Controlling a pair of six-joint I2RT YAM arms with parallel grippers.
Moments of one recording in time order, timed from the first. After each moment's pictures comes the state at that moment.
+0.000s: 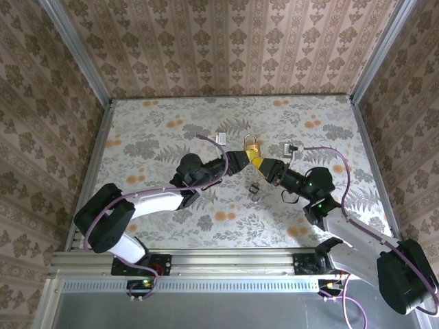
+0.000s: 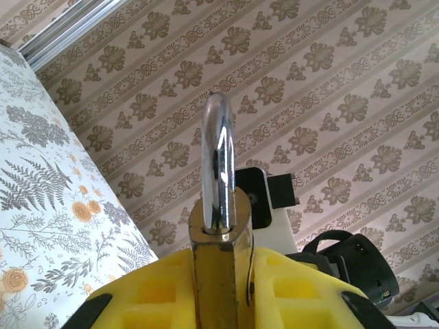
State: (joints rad) left arm -0.88 1.53 0.72 1.03 0.41 -1.07; right arm 0.43 0.99 0.36 0.81 -0.55 1.26
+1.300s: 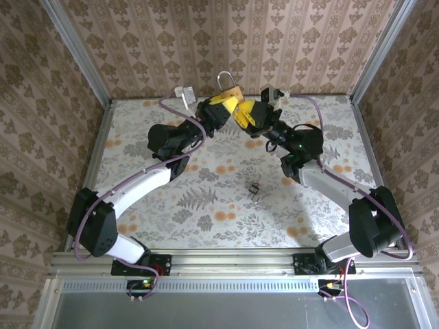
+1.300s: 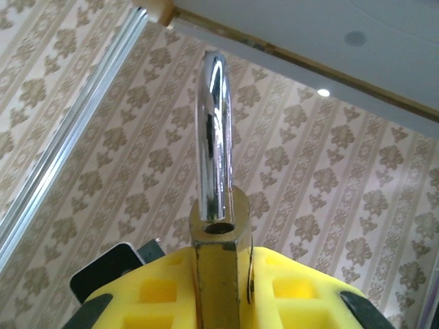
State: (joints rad) left arm -0.69 1.47 1.07 1.11 0.56 -0.94; right arm 0.44 1.45 0.94 1.21 -0.63 1.75
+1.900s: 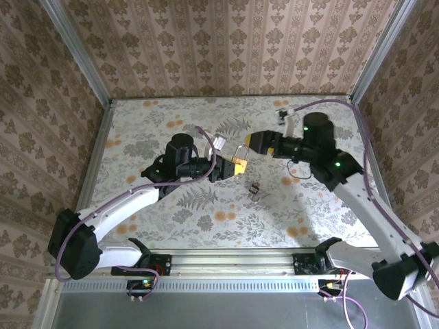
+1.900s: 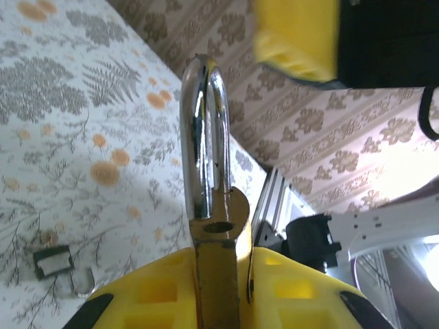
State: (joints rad) left arm -0.75 1.26 0.89 0.04 0.73 -0.53; right arm 0.43 1.13 1.14 -0.41 -0.53 0.64
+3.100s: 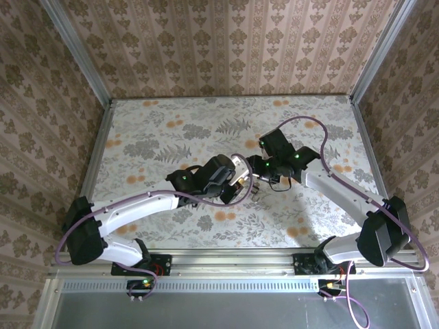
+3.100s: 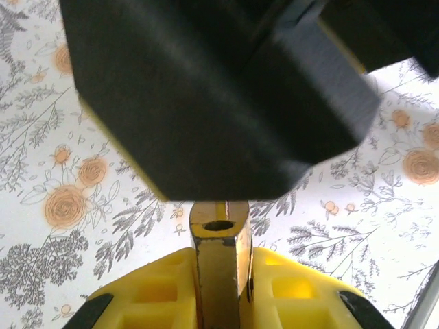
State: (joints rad) left arm -1.08 1.38 1.06 -0.48 -0.05 -0.10; right arm 0.55 1.38 1.11 -0.71 -0.21 0.79
